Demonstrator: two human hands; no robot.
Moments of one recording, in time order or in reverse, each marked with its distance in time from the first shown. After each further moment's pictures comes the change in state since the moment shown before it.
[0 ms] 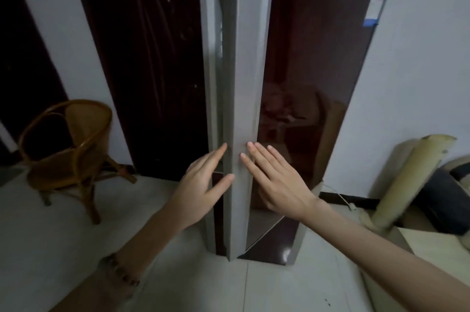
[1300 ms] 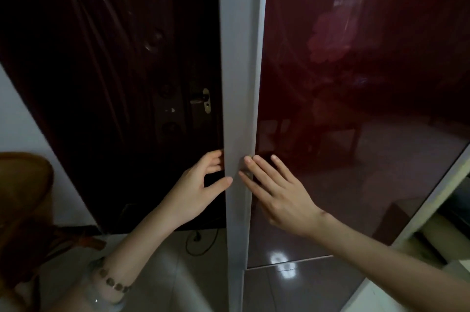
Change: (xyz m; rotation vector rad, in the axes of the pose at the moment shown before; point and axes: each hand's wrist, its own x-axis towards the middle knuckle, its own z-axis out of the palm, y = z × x) left_hand 0.321 -0.307 -0.041 -0.364 -0.264 -0.052; right_hand 0.294 0.084 0.240 -0.213 -0.054 0.096
